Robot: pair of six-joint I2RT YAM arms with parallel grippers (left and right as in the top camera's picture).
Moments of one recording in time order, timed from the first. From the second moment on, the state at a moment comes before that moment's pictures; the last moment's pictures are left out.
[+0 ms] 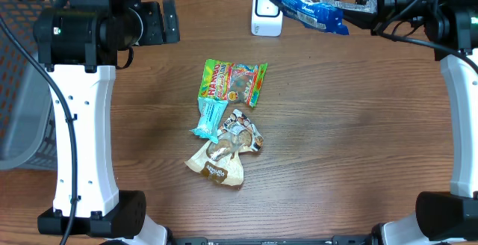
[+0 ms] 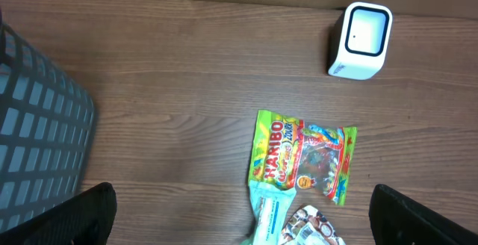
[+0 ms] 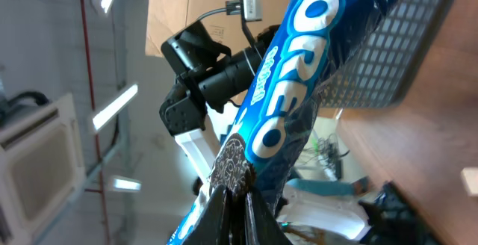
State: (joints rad) left arm -0.07 1.74 2.26 -1.39 0.00 -0.15; right arm 0.01 1.70 1.96 -0.64 -1.56 0.98
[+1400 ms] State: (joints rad) left arm -0.07 1.74 2.26 -1.39 0.00 -0.15; right arm 0.47 2.15 1.96 -0.29 0.27 0.16
